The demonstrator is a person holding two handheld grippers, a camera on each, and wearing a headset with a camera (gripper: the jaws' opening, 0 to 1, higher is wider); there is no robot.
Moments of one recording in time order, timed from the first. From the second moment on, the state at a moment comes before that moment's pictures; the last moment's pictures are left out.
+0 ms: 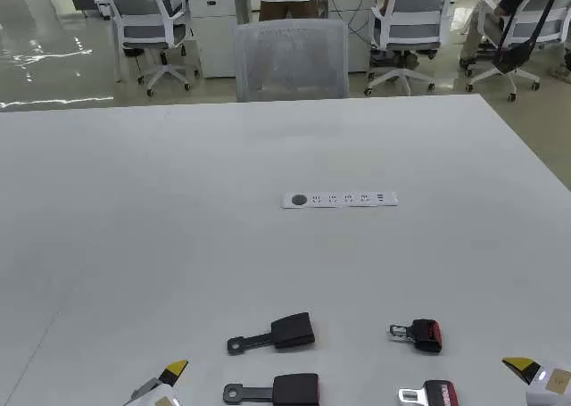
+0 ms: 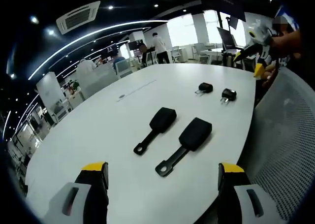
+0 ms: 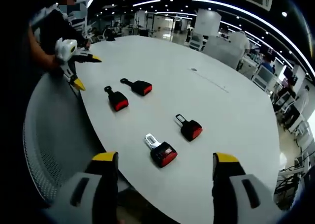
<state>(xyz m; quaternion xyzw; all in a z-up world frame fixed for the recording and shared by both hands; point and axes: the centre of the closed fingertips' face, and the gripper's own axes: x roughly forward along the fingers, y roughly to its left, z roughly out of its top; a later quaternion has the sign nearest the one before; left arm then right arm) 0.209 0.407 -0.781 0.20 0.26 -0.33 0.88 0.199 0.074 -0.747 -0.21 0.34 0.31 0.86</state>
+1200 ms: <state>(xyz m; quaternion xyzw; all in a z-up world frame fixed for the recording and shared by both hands) 0.214 0.417 -0.777 0.22 0.26 -0.31 0.89 0.202 0.067 -0.754 -0.22 0.34 0.28 0.87</state>
